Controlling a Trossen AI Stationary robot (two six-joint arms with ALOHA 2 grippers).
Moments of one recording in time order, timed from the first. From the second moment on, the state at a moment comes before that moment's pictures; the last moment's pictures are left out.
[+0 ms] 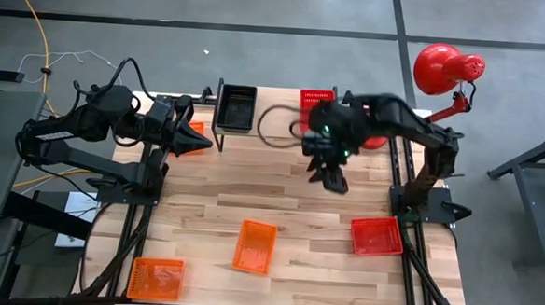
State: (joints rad) left arm 0.16 0.87 1.22 -0.40 0.19 -0.13; right arm -0.02 1.78 2.31 -1.57 -0.30 0.02
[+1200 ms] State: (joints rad) left arm 0.16 0.87 1.22 -0.40 0.20 -0.10; right arm 0.56 1.42 0.96 -1.03 0.00 1.89
